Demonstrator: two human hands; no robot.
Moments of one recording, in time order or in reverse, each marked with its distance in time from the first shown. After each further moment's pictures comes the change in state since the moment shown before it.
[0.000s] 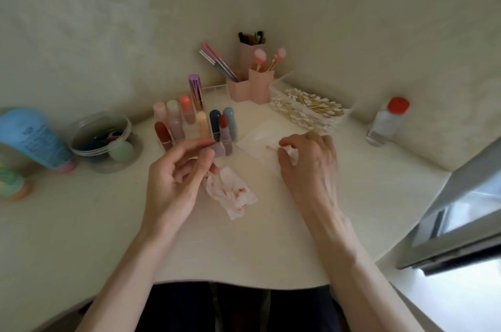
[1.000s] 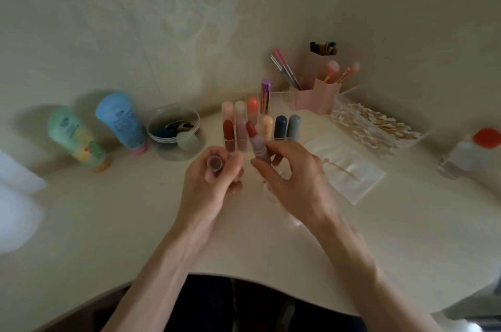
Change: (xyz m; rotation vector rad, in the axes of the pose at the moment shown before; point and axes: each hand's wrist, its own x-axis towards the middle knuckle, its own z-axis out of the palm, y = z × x) left_hand -0.007 0.007 -0.039 -0.270 0.142 -0.198; right_hand -0.014 -0.087 0.029 0.468 -0.302 -0.348
